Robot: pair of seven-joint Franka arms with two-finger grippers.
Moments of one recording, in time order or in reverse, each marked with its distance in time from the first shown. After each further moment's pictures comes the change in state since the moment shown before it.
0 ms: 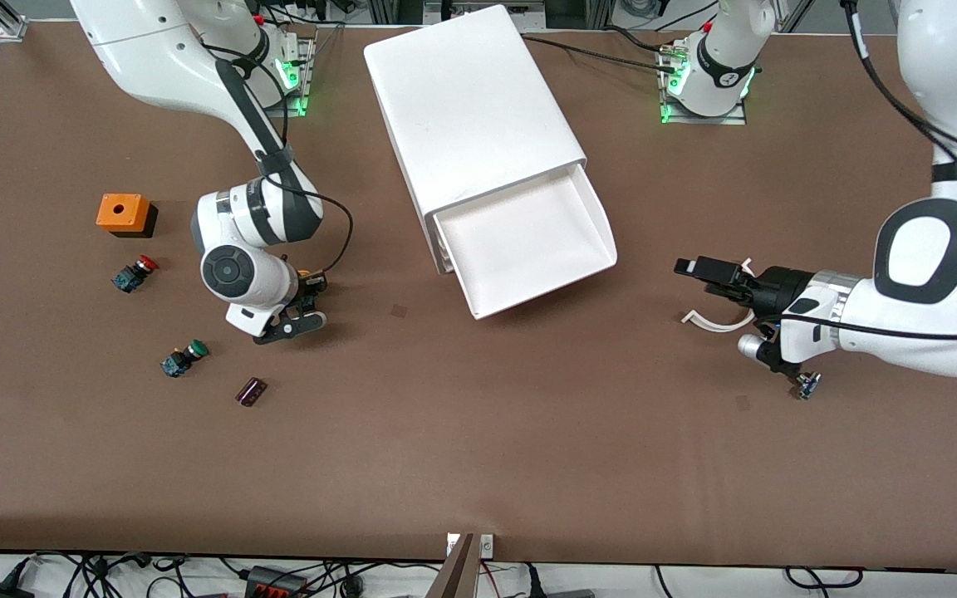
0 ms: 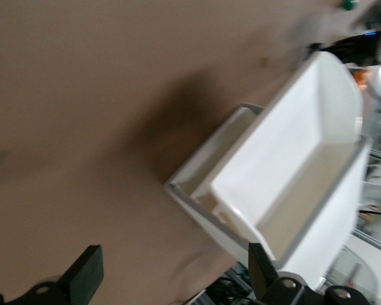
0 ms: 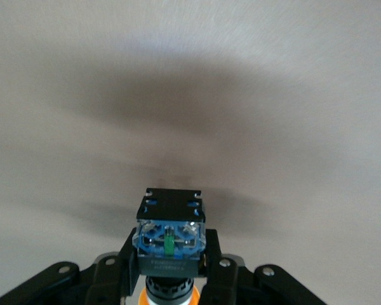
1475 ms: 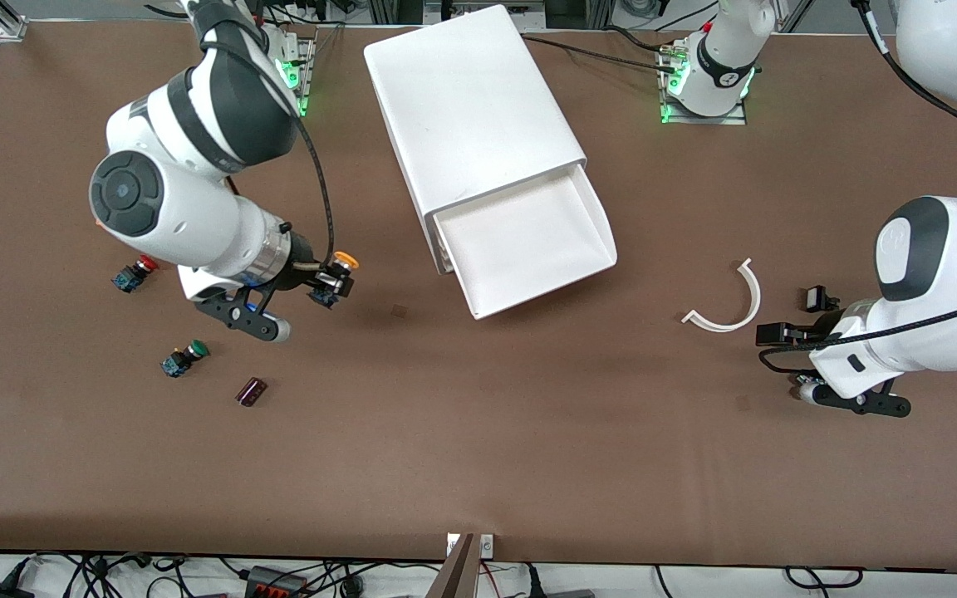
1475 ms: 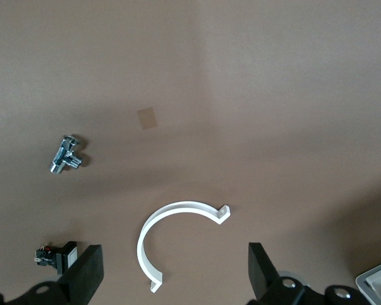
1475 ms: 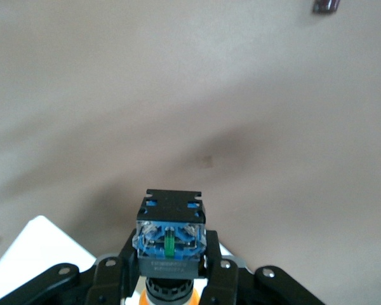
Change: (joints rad) left arm -0.009 0.014 0.027 0.008 0.490 0.295 -0.128; right arm 0.104 -0.073 0.017 0.593 0.224 -0.457 0.879
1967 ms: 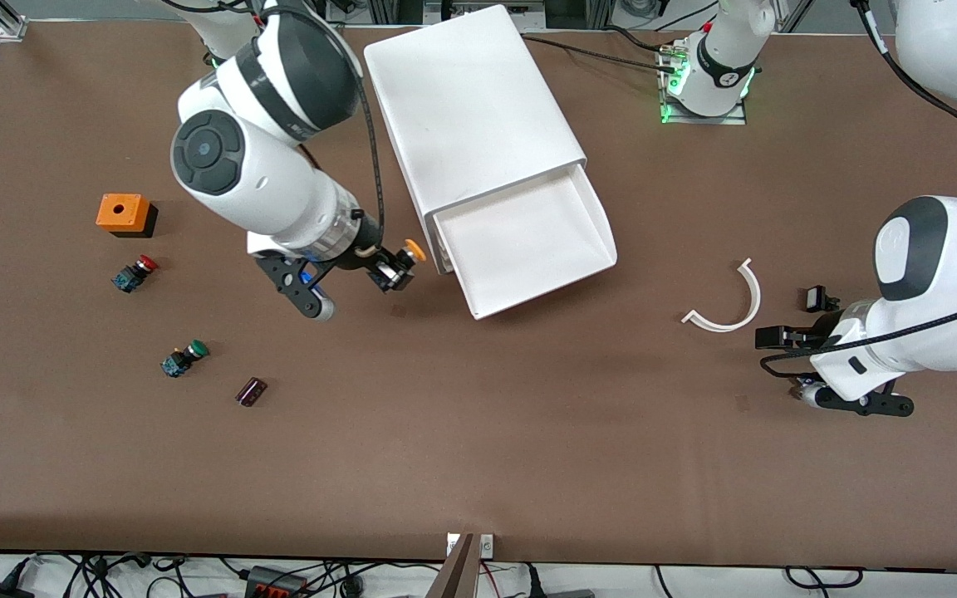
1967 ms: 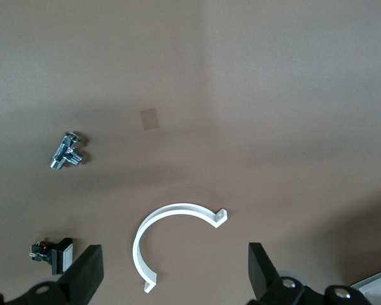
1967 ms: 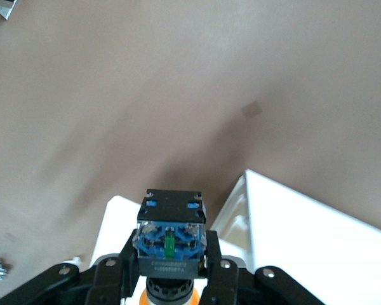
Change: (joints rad) left arm -0.001 0.000 -0.001 0.002 0.000 0.003 -0.053; right arm 0.107 0.037 0.002 0.052 0.058 0.092 0.428
